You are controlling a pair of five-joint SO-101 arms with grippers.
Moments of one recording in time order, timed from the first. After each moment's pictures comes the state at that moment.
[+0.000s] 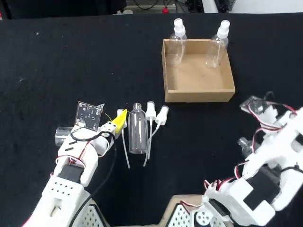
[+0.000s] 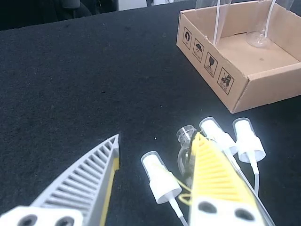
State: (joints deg) left arm 10.5 -71.9 93.0 5.1 -3.7; right arm 48.2 -4.0 21.3 86.3 87.4
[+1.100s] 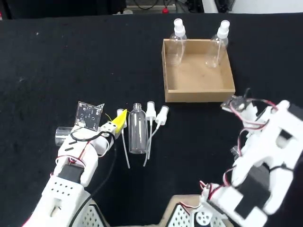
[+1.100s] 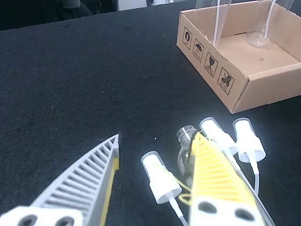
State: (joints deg) left arm 10.5 -71.9 93.0 5.1 -3.7; right arm 41.2 -12.4 32.0 84.7 86.2
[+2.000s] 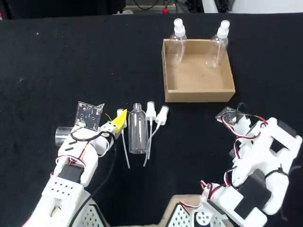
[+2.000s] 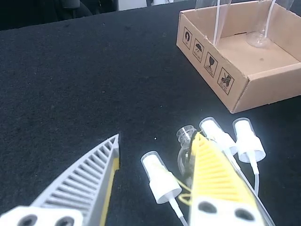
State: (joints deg) left arm 10.5 -71.9 93.0 5.1 -3.7; right arm 43.1 -10.2 44.2 69.8 86.5
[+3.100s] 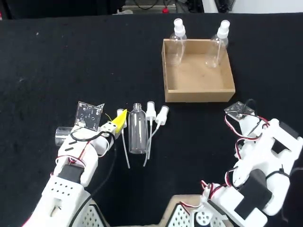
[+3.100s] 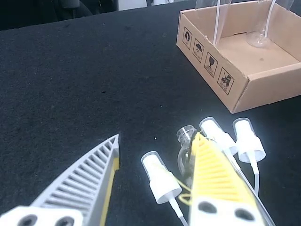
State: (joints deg) left arm 10.5 -71.9 93.0 5.1 -3.7; right arm 44.1 -10.1 44.2 65.2 75.6
